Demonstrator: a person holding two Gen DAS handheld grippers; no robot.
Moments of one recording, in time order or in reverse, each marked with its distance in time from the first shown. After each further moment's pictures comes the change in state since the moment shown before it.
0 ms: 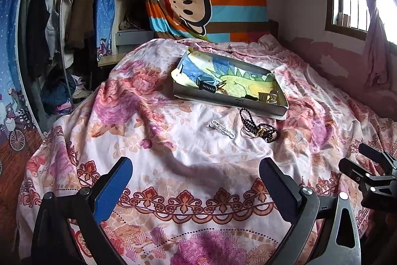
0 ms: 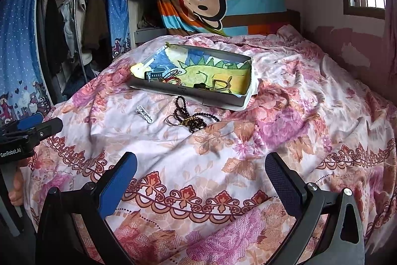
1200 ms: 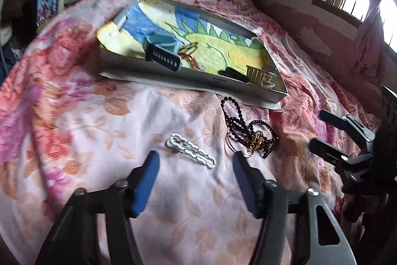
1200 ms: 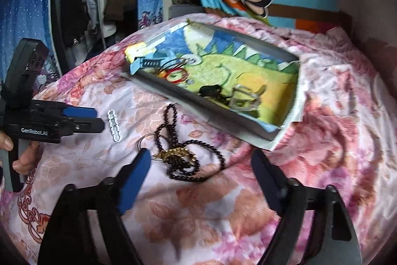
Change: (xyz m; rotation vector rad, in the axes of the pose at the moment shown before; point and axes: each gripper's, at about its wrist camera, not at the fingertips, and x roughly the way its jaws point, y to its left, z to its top) left arm 0.182 -0.024 0.049 -0.003 0.293 -0.286; right arm 0.167 -0.018 0.057 -0.188 0.126 0.243
